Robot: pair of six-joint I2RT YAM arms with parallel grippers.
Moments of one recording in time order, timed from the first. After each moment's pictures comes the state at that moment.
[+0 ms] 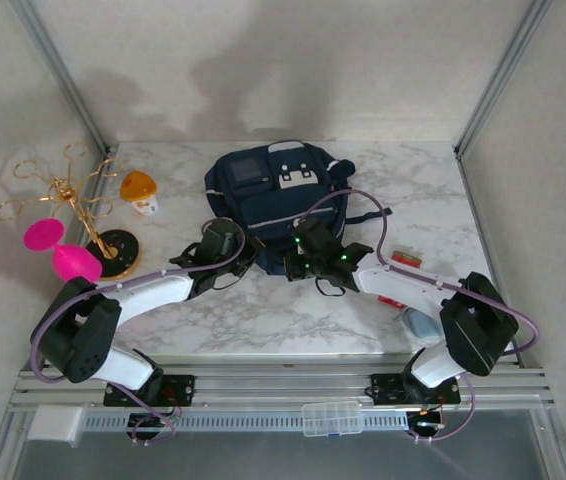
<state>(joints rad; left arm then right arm) -0.58 1.45 0.71 0.12 0.06 -1.34 0.85 1.52 0.98 -0.35 0.03 0.54</state>
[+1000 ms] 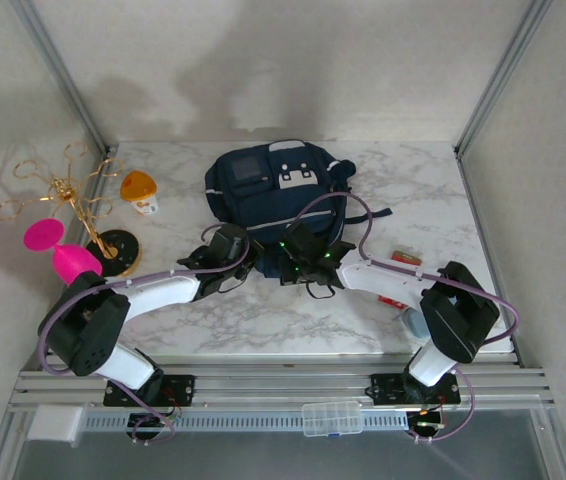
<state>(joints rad) -0.61 1.50 0.72 0.11 -0.07 -1.39 0.89 1.61 1.05 -0.44 0.06 0.64</state>
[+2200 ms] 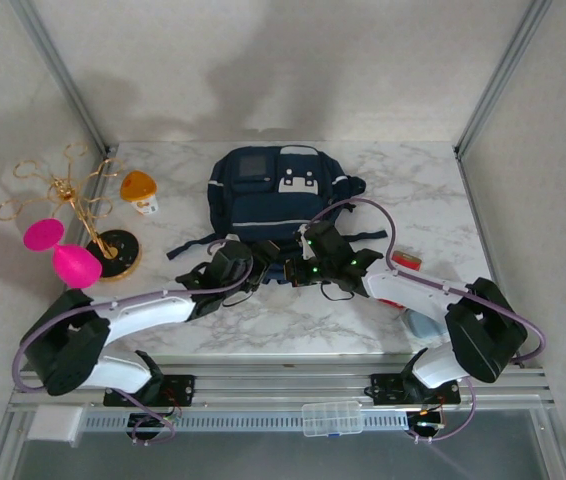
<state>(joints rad) -0.76 1.39 0.64 0.17 -0.11 -1.55 0.80 1.45 0.87 -0.24 -0.22 0.57</state>
